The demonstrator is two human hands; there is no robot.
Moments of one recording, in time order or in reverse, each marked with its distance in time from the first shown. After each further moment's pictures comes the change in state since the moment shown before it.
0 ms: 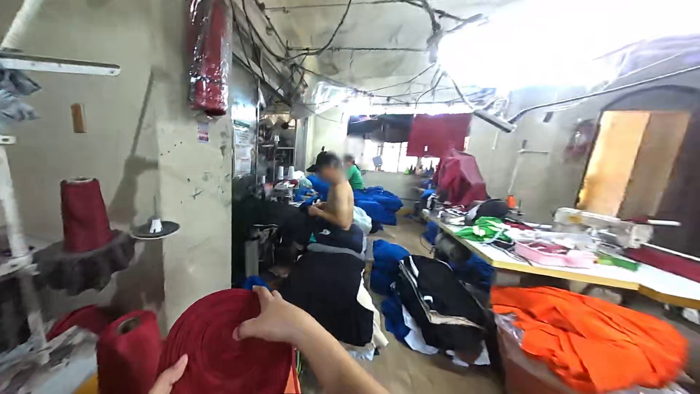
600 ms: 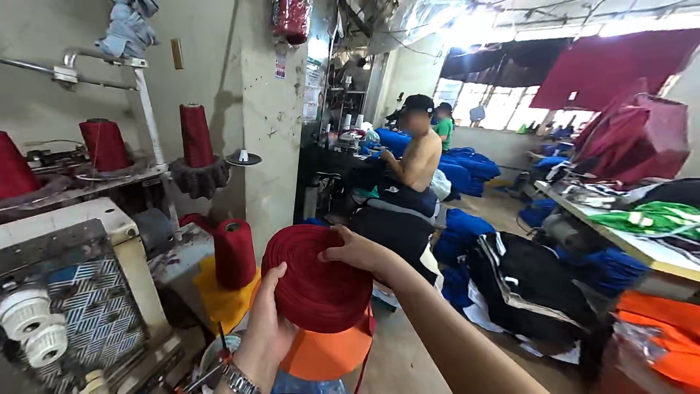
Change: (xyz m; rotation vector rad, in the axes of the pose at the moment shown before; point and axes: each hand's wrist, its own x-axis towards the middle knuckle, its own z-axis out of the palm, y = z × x) left_hand 0.000 -0.011 -0.002 -0.185 0.151 -0.078; right_hand 0.014 0.010 0.016 0.037 -0.025 0.057
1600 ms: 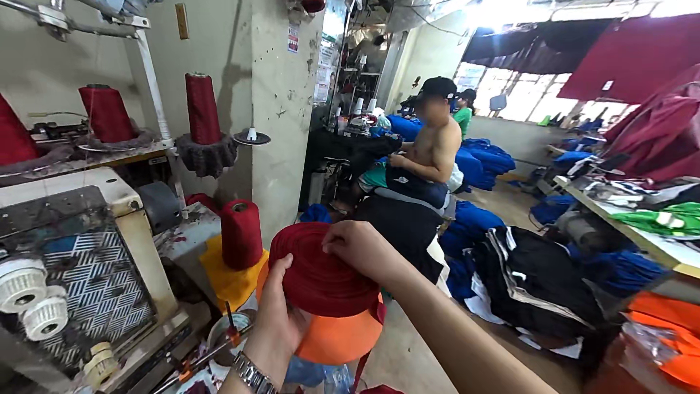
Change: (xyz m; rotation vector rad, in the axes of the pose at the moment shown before) left_hand 0.001 -0.007 -0.008 -0.092 0.107 -0.132; right_hand -0.019 -0.014 0.027 -0.297 0.131 -0.390
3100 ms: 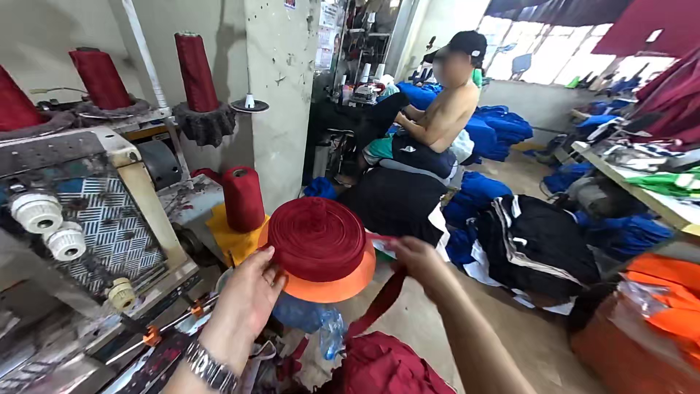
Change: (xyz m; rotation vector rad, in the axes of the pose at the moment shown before) left_hand -0.046 0.011 -0.038 0.243 0.172 0.089; right_hand -0.096 0.113 0.046 0.674 0.253 0.532
